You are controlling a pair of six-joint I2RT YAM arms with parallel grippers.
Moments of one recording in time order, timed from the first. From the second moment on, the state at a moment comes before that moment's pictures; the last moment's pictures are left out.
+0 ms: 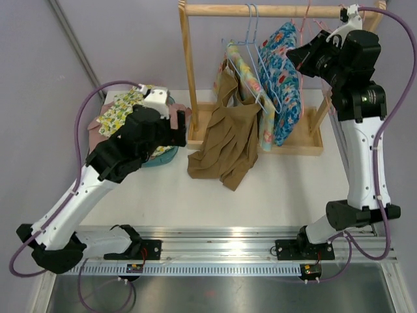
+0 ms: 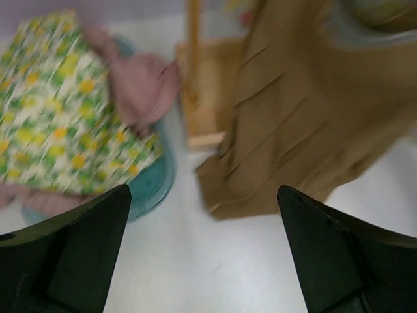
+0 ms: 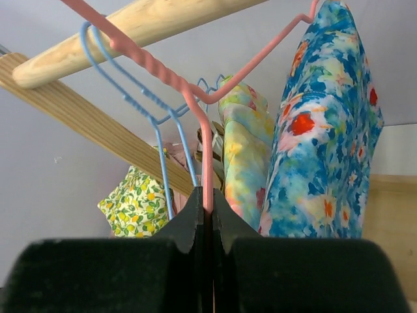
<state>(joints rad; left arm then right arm) -0.69 1.11 1.42 -0.80 -0.43 -0.28 0.13 1.56 2.16 -0.68 -0.22 0.50</state>
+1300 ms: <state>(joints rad) -1.52 1.61 1.67 -0.26 -0.40 -0.04 0.13 1.07 1.93 -0.87 -0.23 0.61</state>
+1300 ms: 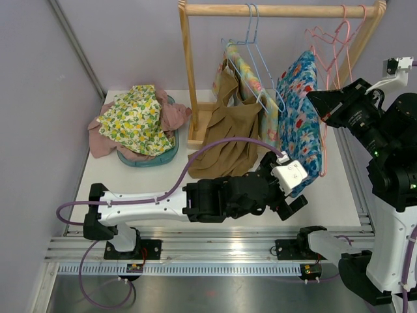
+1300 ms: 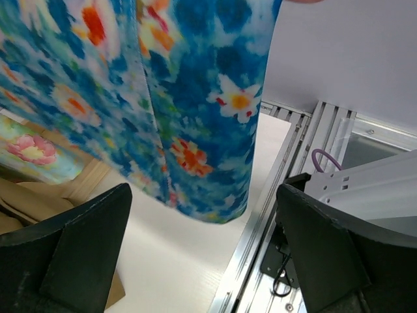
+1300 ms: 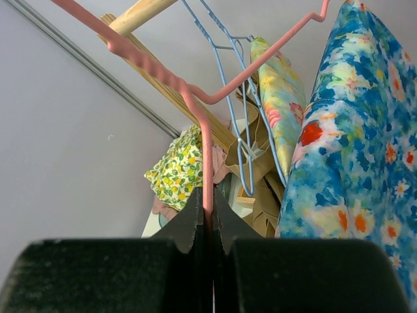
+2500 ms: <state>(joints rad) -1.78 1.69 0.94 -0.02 -0.43 -0.41 0.13 1.10 2.03 -0.97 -0.23 0.65</state>
